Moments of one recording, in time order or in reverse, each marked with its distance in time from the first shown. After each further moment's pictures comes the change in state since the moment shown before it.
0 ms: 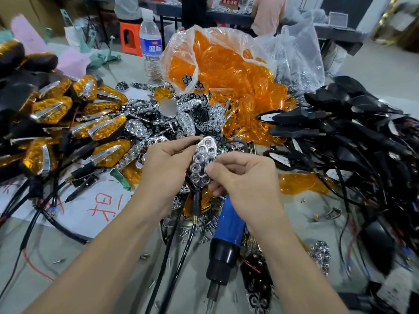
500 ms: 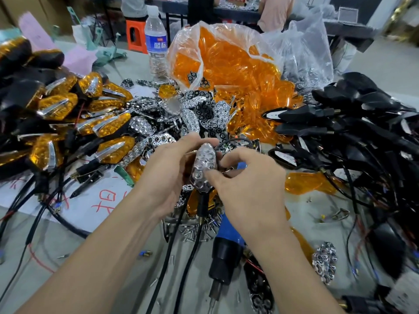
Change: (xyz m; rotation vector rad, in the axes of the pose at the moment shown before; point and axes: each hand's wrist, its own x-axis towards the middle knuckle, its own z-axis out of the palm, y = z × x) left_hand -0.001 0.007 -0.004 -0.065 -0.174 -0.273; right_hand -0.007 0.000 0.009 -0.523 0.179 -0.143
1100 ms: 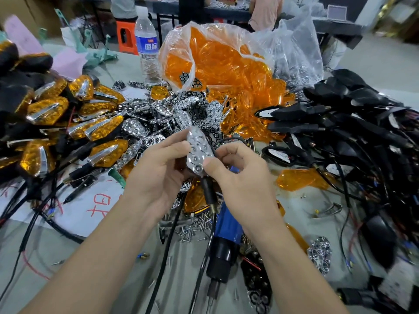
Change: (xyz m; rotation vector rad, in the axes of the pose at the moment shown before) left_hand -0.001 -0.004 -0.005 -0.379 0.016 0.083; right_hand 0.004 0.011 0.003 0.344 -0.115 0.124
